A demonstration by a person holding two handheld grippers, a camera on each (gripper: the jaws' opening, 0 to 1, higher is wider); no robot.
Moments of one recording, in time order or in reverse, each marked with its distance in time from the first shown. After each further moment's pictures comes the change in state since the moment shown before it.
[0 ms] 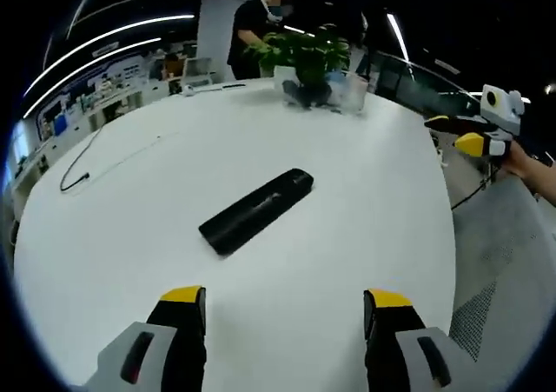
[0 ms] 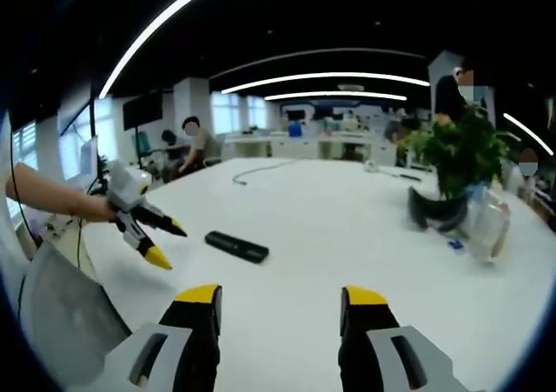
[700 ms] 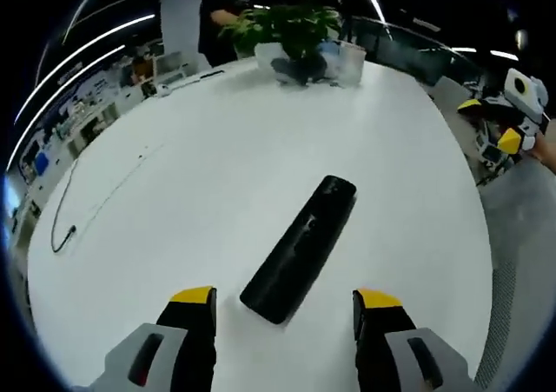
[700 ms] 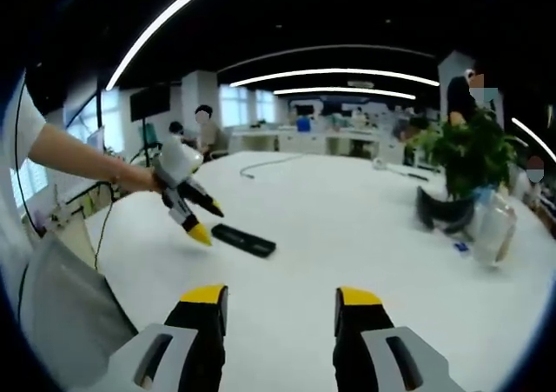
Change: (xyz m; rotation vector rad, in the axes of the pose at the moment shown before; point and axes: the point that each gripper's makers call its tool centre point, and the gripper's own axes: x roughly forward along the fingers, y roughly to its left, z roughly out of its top) left arm 0.043 0.047 0.035 0.228 0.176 -0.023; right arm 0.002 0.006 -0.004 -0.028 0.025 0.026
